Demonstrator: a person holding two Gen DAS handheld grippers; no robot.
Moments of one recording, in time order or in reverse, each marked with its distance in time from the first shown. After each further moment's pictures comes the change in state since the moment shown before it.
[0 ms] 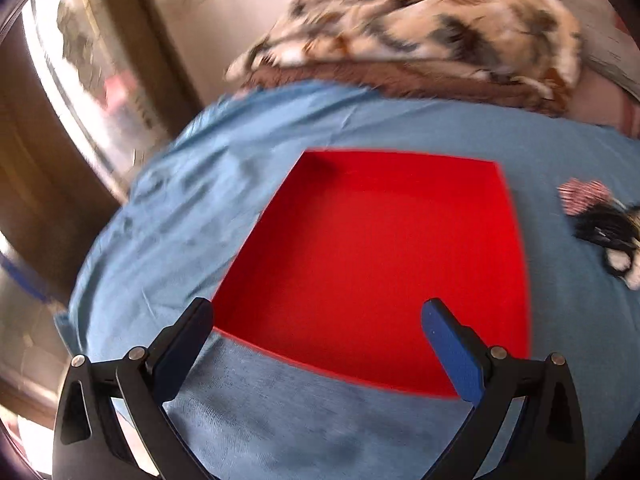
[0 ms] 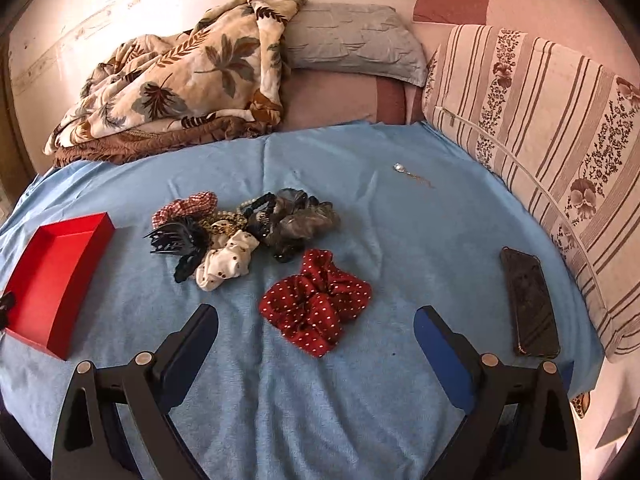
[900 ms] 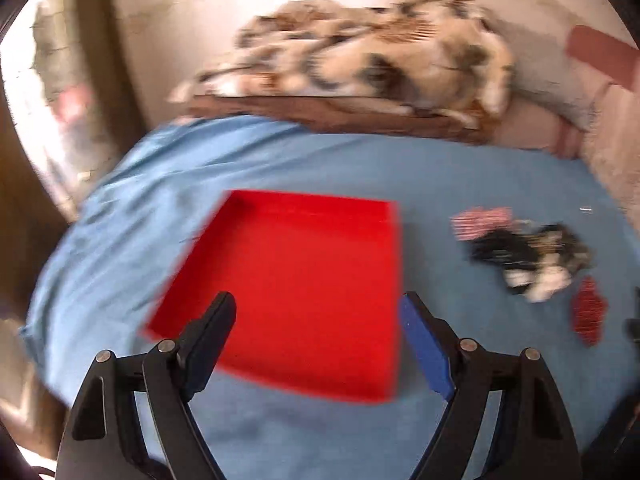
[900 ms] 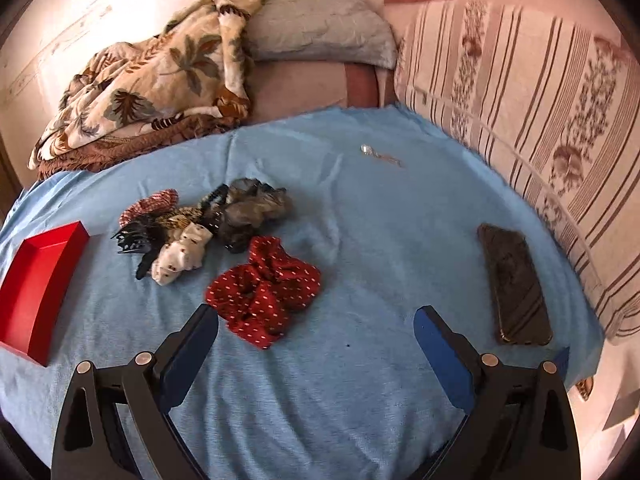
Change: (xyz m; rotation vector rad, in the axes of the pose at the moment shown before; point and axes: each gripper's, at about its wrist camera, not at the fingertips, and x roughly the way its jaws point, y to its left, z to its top) left arm -0.070 -0.054 0.012 0.040 -0.094 -0.279; right arm 0.022 -0.055 -0.009 0.085 0.050 0.000
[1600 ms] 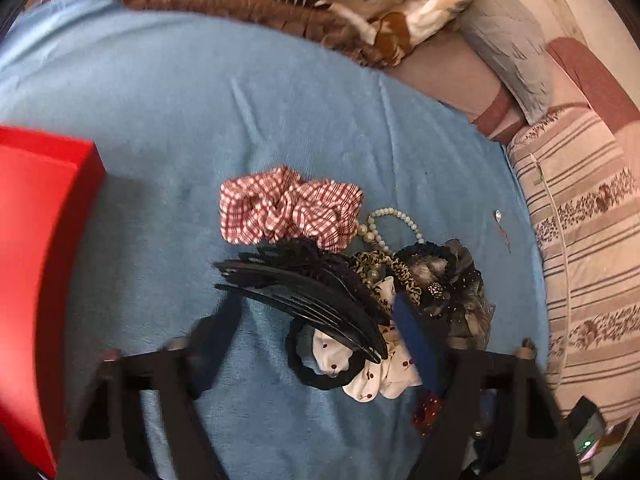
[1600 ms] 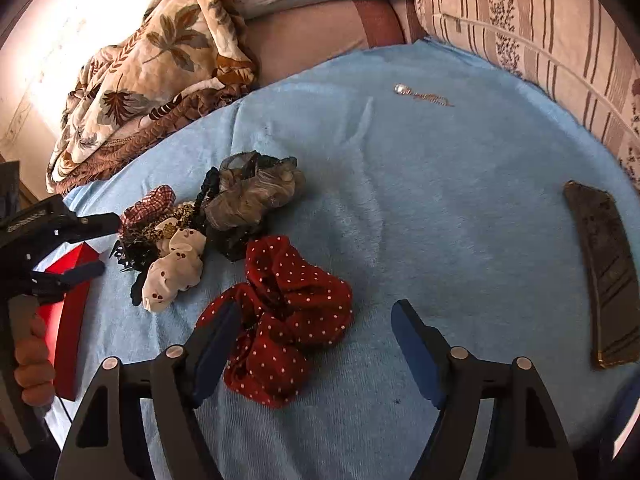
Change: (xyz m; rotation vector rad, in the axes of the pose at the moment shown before) left arm 0.157 -0.153 0.050 -0.210 0.395 -0.466; right arm 0.087 -0.012 0.018 0.113 0.157 0.208
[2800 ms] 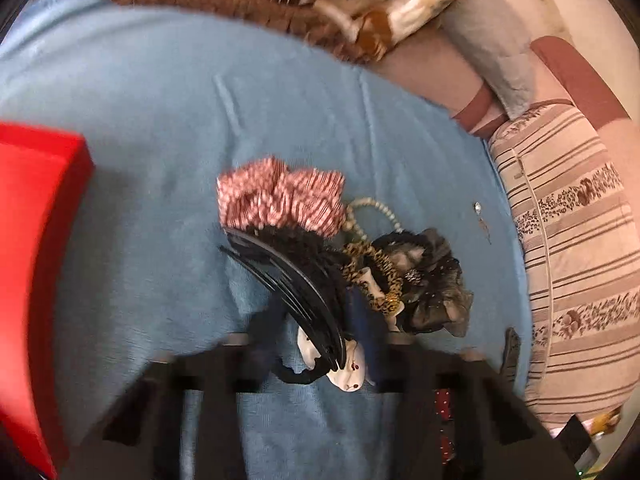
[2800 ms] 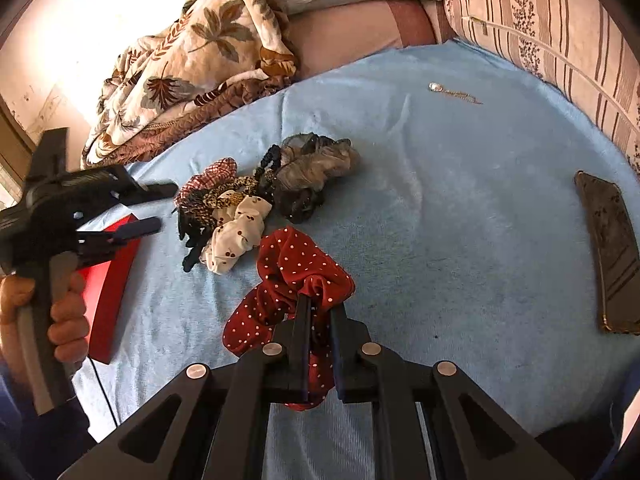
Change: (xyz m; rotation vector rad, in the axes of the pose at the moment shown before) left arm -0.003 0.000 -0.002 0.002 0.023 -0.084; right arm -0.034 0.020 -0.022 -0.057 0.019 0.105
